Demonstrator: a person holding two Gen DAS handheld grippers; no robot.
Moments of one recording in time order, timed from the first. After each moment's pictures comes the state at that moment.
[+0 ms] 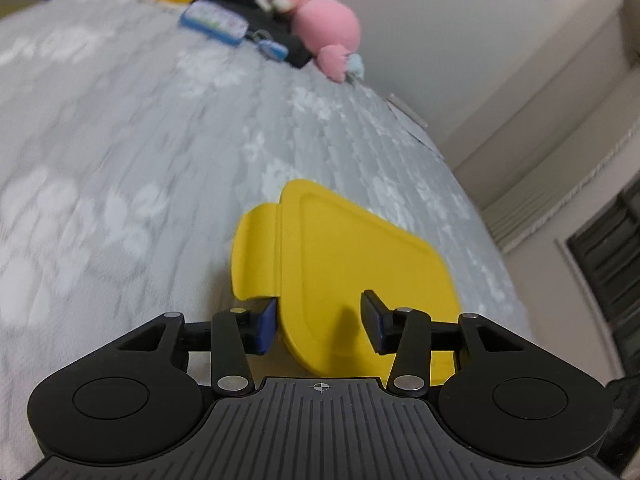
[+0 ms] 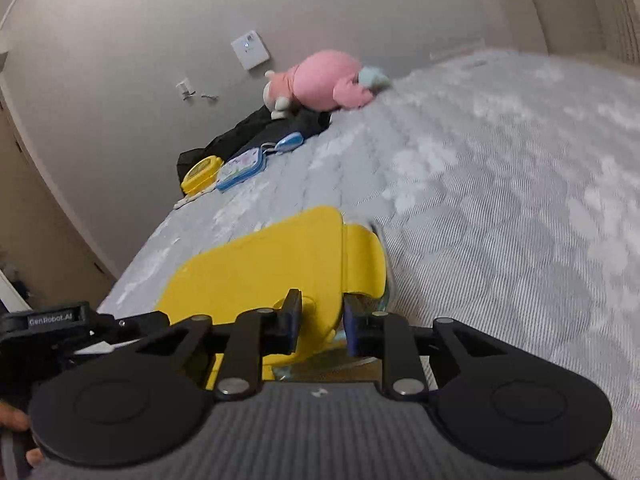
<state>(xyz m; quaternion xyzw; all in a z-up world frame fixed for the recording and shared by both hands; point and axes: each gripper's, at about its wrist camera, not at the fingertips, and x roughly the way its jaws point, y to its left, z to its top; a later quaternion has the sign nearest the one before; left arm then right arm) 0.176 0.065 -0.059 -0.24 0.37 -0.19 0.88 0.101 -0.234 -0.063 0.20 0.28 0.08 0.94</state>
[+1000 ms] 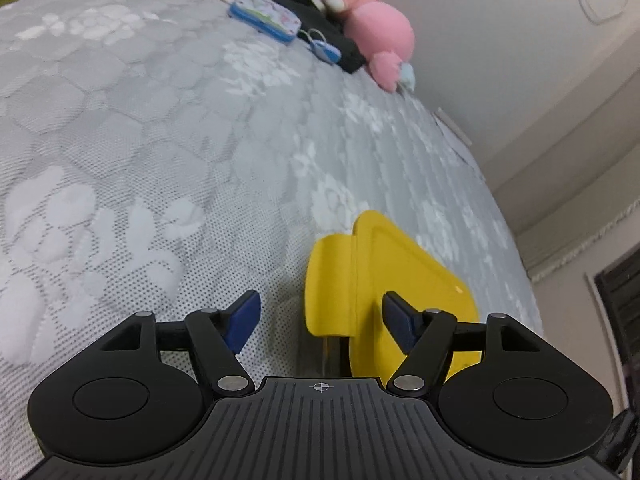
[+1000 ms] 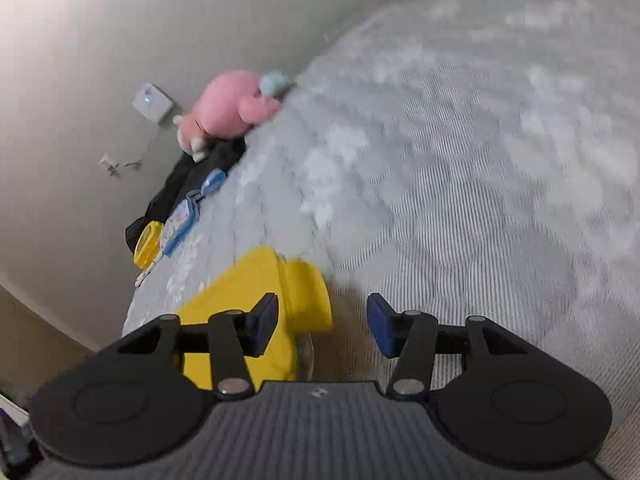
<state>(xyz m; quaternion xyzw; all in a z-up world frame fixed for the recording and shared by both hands) 0.216 0.086 -0.084 -0.29 0.40 -0.12 0.86 0.145 -0.296 -0.108 0.39 0.31 0.00 0.87</state>
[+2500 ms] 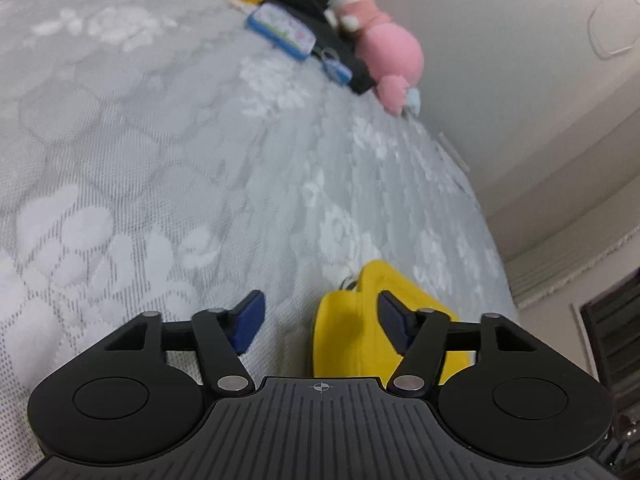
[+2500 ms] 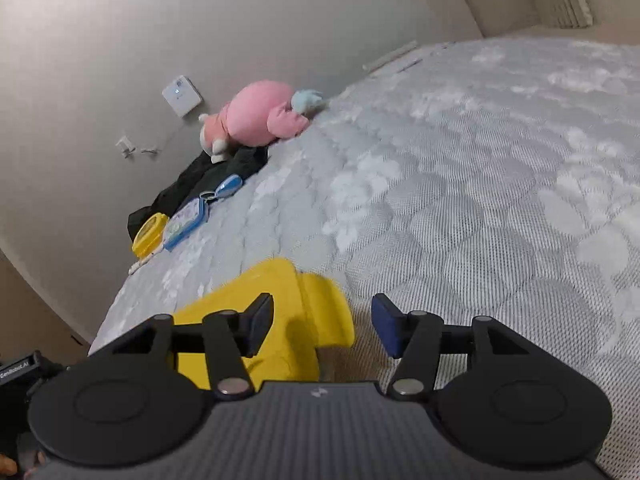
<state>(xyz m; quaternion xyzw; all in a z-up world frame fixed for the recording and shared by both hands) 0.224 0.110 -0.083 -0.32 0.40 -0.12 0.85 0.150 -0.269 -0.090 0.29 0.26 0.01 0.92</state>
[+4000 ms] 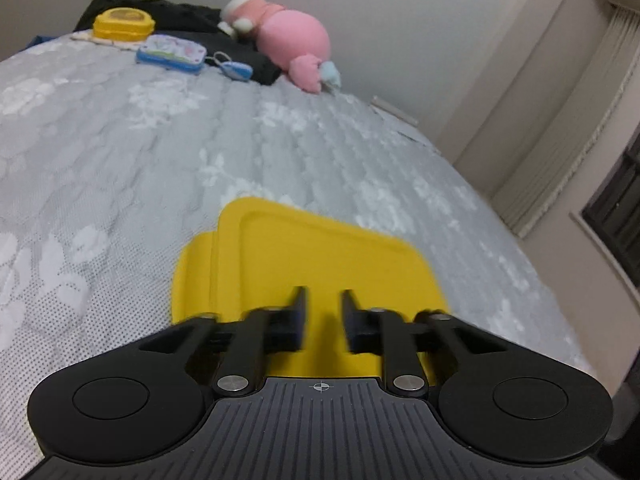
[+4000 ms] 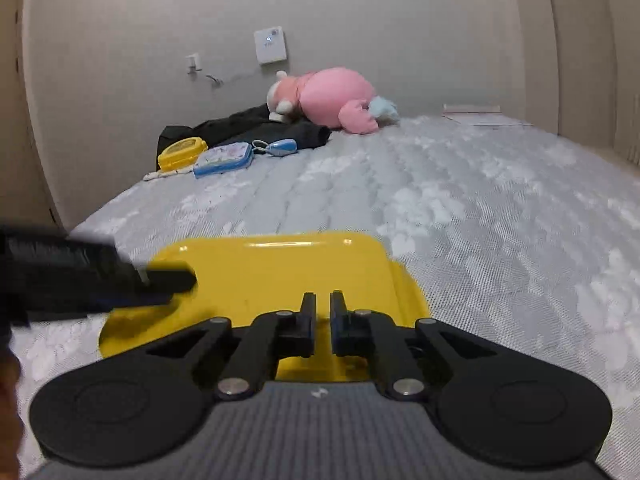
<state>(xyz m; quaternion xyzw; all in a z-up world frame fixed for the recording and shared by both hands) 0.195 0.015 -0.076 -0.19 0.34 -0.18 0.90 0.145 -0.189 -0.081 0.08 0.25 0.06 0.96</state>
